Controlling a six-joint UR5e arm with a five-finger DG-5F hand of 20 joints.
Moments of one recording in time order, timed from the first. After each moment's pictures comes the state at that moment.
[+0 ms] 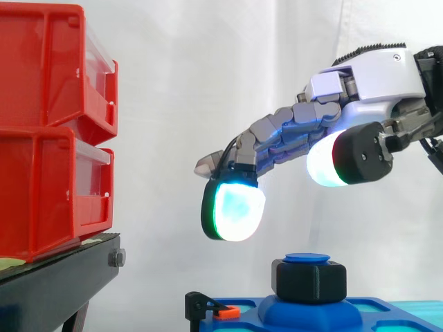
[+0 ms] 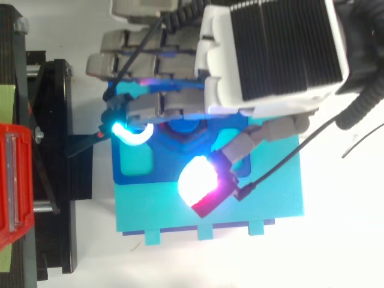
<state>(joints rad) 0.00 -2.24 -1.02 -3.17 -1.75 -1.41</state>
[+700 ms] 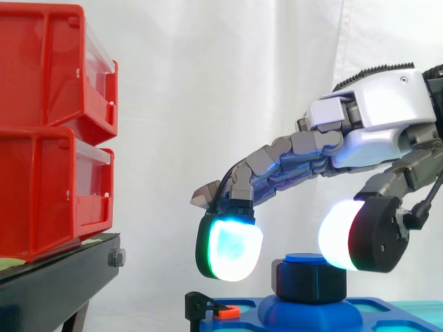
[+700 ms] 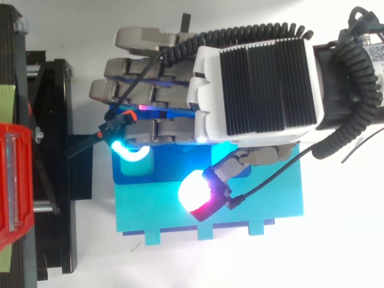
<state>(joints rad) 0.05 -2.24 -1.08 -3.11 -1.66 -1.41</state>
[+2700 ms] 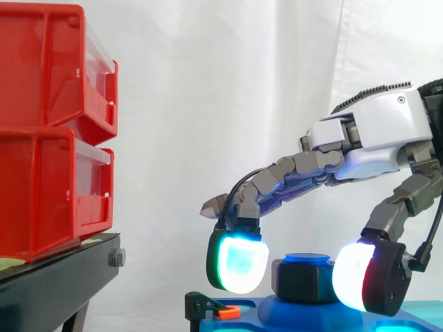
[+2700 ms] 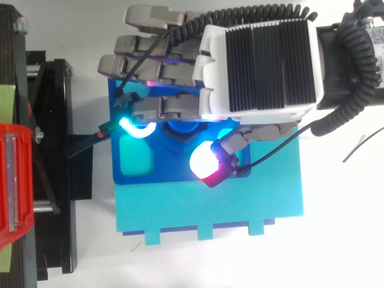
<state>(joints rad) 0.03 -2.24 -1.09 -3.13 -1.65 -1.46</state>
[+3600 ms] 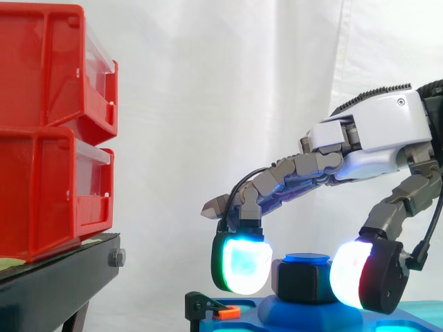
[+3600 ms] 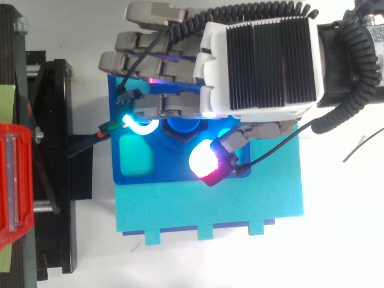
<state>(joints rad) 0.03 -2.24 -1.09 -3.13 -1.65 -1.47</state>
